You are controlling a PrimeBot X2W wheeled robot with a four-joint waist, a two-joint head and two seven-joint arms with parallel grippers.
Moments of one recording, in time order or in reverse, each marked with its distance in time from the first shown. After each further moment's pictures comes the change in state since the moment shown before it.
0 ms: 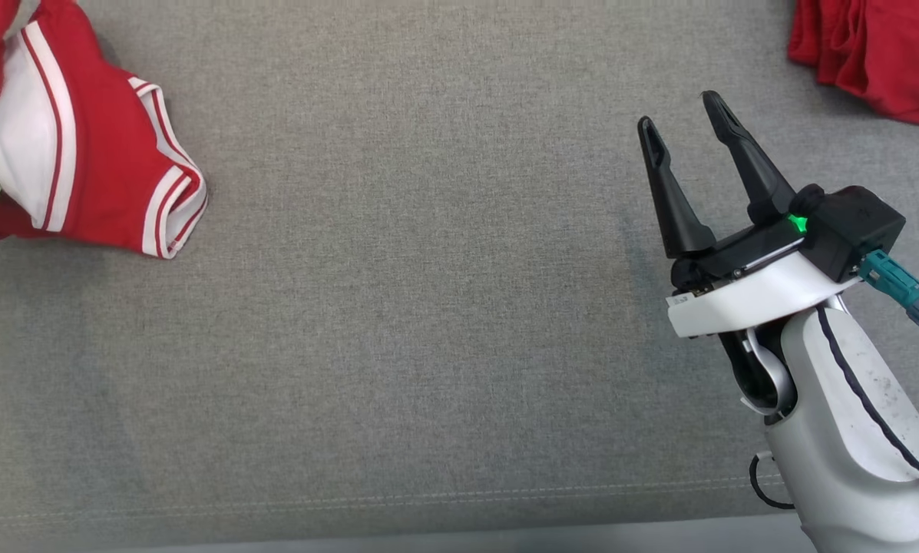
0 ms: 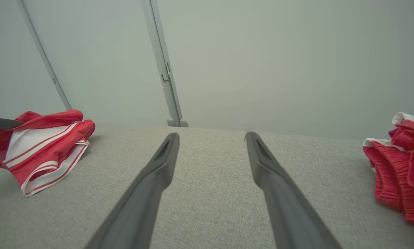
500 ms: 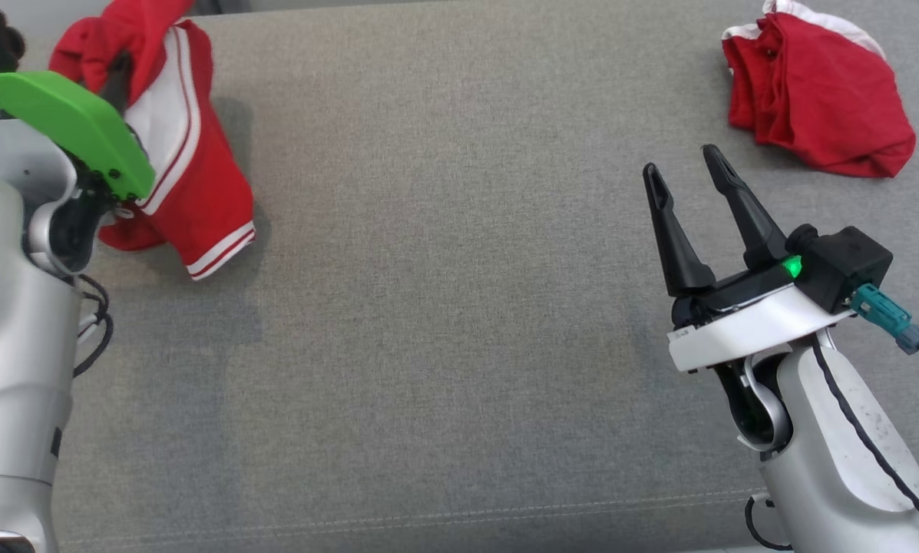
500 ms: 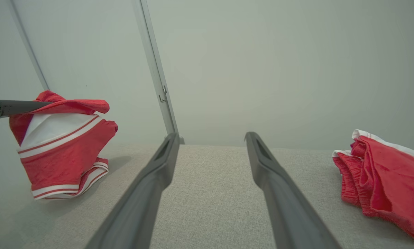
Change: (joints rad) left arm 0.004 -0.077 -0.263 -0.157 -0.008 -0.002 -0.044; right arm 0.069 0.026 -0.028 0.040 0.035 0.000 0.000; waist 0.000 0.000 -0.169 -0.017
